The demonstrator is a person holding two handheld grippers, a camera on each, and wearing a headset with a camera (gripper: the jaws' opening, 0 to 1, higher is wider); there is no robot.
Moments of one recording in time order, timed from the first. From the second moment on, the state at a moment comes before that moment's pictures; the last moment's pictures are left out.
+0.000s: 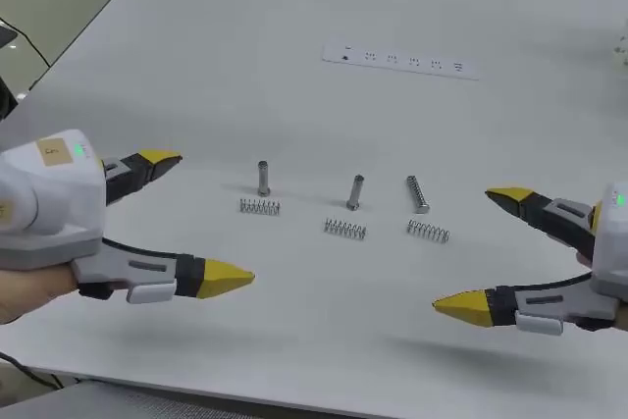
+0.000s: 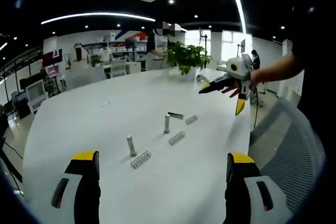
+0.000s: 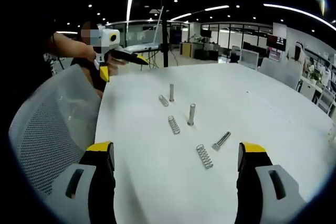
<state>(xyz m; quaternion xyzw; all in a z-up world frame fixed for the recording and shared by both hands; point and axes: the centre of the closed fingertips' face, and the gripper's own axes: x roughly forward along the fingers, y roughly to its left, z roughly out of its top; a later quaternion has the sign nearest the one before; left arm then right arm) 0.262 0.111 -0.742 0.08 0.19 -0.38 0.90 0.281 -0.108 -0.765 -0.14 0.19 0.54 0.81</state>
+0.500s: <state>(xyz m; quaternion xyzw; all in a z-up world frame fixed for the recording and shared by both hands) 0.263 0.110 -0.743 0.08 0.19 -0.38 0.90 0.284 -0.109 -0.767 -0.14 0.20 0.54 0.81</state>
